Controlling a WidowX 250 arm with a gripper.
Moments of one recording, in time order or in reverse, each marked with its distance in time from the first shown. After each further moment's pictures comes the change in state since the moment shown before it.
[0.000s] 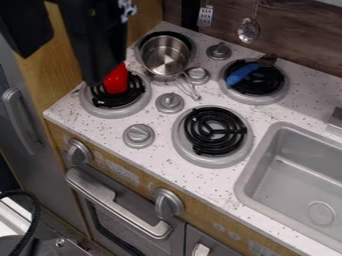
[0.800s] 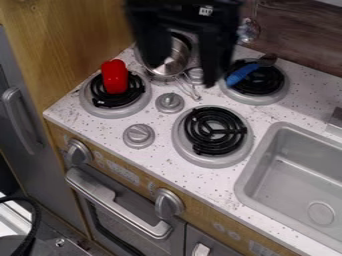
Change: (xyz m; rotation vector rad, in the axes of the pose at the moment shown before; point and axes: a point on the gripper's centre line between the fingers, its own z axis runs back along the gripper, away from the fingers) arm 0.096 -0.029 -0.073 -0.100 -0.023 -0.113
